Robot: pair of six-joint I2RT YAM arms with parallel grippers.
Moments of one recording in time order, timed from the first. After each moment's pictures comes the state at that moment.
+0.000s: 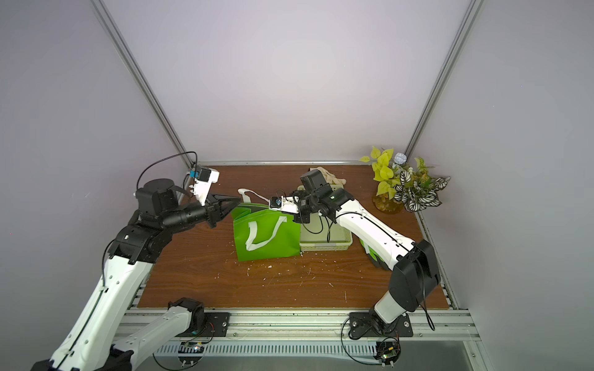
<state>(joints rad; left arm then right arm) -0.28 0.98 1.21 -0.61 0.65 -0.10 0.68 1.58 1.42 -0.59 -0.39 -0.87</state>
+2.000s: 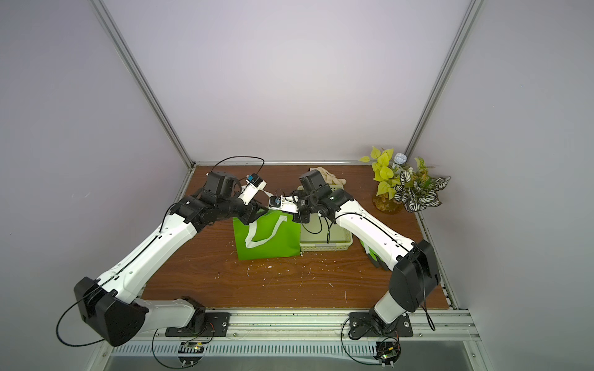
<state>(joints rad) -0.46 1.31 1.26 -0.70 0.35 0.15 0.68 1.58 1.42 -0.58 -0.34 -0.84</state>
